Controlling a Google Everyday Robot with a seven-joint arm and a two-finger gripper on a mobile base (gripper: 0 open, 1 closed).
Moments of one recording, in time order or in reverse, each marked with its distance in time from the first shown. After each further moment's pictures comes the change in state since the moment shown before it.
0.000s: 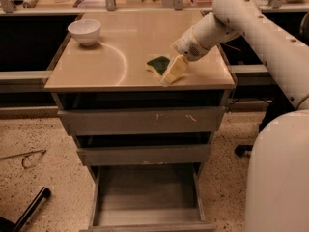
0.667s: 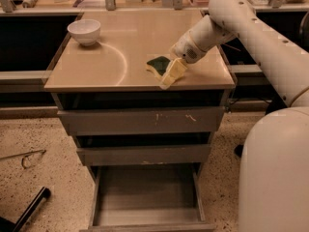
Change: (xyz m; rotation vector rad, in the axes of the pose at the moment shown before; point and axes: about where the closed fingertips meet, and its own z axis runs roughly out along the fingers) arm 0.006 0.001 0.014 -0.032 0.026 0.007
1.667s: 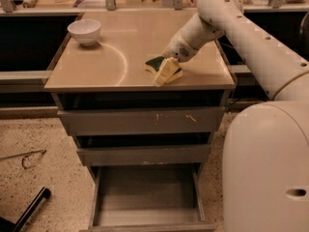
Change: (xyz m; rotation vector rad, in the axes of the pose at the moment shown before) arm -0.009 -0.004 0.018 -0.037 0.045 -0.015
